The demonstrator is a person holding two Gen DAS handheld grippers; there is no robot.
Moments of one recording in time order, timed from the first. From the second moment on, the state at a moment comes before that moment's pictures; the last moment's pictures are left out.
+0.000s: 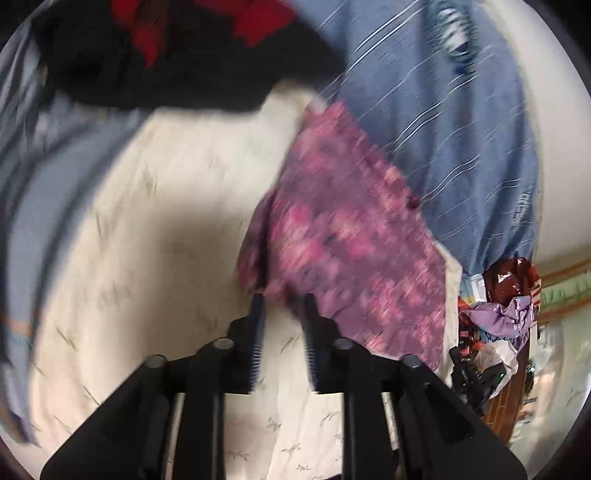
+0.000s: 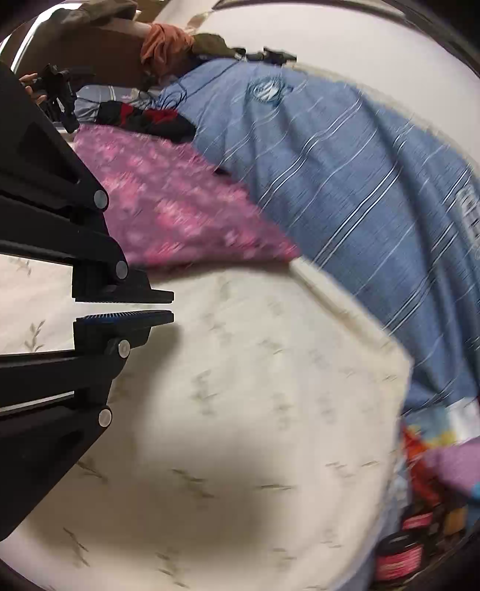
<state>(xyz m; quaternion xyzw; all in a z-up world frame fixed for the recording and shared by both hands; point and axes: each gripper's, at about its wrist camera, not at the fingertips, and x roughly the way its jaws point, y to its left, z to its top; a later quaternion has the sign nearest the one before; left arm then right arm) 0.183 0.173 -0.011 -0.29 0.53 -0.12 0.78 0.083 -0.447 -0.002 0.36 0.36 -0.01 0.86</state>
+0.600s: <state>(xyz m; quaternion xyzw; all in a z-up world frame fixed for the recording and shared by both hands) 0.372 0.101 -0.048 -0.19 0.60 -0.10 0.77 0.271 -0.413 -0.019 0.31 0.41 0.00 0.86</state>
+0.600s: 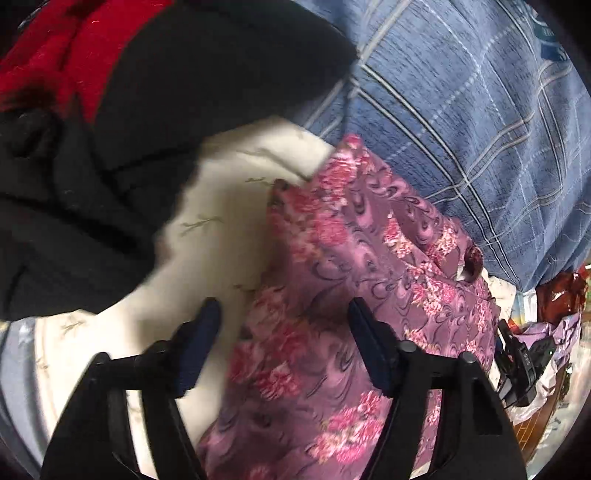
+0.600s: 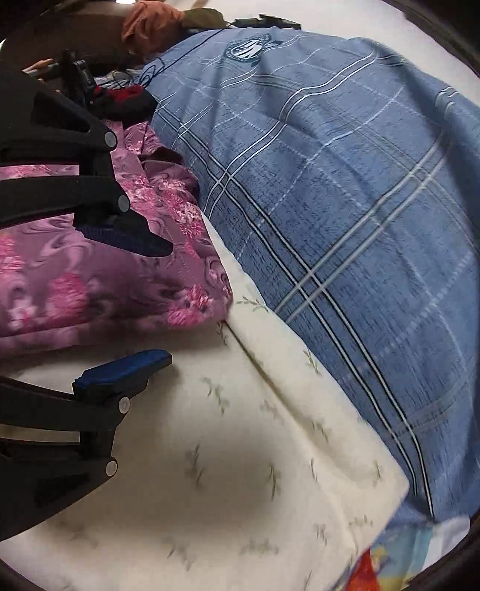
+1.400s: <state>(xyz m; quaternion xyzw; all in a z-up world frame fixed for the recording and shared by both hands) 0.396 0.082 -0.034 -0.17 0.54 -0.05 0.82 0.290 -0.410 -0.002 0.24 0.39 -0.05 0.88</state>
